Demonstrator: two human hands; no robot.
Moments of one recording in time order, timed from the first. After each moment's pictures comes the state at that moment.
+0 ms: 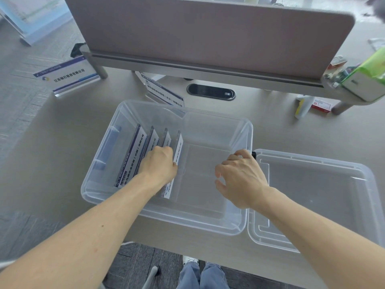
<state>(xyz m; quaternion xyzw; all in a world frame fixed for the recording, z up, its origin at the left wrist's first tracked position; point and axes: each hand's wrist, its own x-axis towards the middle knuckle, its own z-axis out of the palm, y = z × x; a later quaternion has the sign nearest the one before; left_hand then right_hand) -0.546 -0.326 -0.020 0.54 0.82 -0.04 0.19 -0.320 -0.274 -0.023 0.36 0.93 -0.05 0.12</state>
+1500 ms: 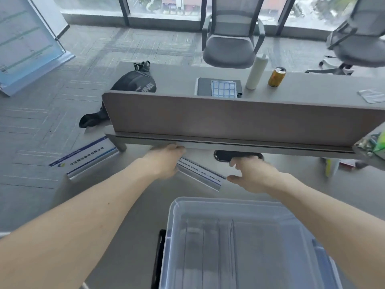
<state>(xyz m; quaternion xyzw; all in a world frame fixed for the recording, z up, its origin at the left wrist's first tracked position) -0.794 -0.105 0.042 0.75 0.63 -0.14 0.16 -0.527 -0.087 0.060 0.56 0.78 -0.22 0.17</state>
